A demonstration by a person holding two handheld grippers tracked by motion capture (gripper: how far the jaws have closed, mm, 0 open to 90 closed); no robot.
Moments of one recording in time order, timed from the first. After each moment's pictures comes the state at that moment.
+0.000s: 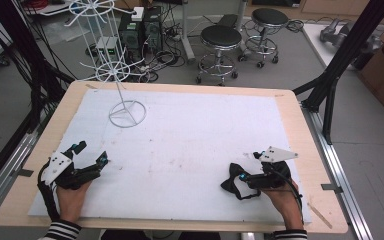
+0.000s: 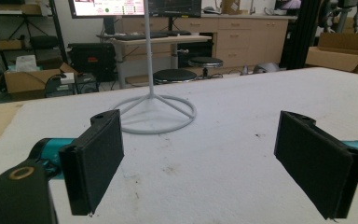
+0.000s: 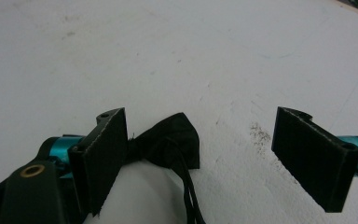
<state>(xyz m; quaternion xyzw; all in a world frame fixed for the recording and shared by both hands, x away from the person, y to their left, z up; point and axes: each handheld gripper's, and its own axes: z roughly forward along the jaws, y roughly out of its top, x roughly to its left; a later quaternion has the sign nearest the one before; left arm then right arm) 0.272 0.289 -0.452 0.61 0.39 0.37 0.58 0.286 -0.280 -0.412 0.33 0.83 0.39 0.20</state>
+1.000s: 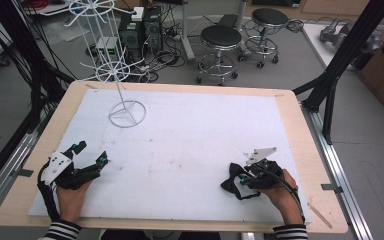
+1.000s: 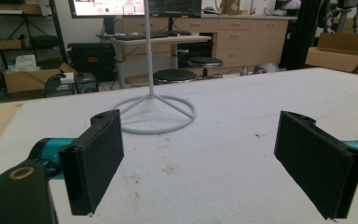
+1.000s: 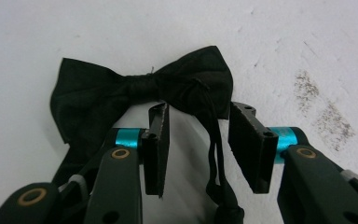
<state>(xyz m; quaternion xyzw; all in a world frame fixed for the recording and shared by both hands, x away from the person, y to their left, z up) 0.272 0.289 -0.453 0.61 0.39 0.37 0.58 0.295 -0.264 -0.418 0.31 0.91 0.26 0.14</state>
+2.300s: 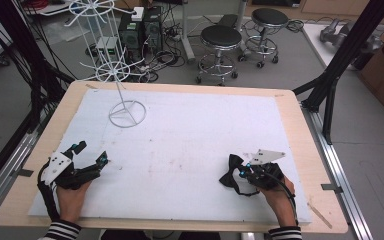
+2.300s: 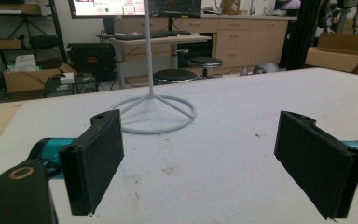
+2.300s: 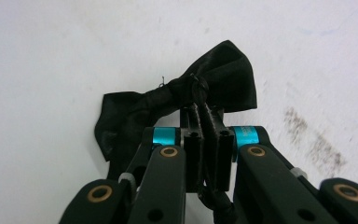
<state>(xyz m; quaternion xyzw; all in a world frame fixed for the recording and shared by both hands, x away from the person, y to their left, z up) 0.272 0.289 -0.452 0.61 0.39 0.37 0.58 0.285 -0.265 -0.418 0.32 0.86 0.36 0.18</state>
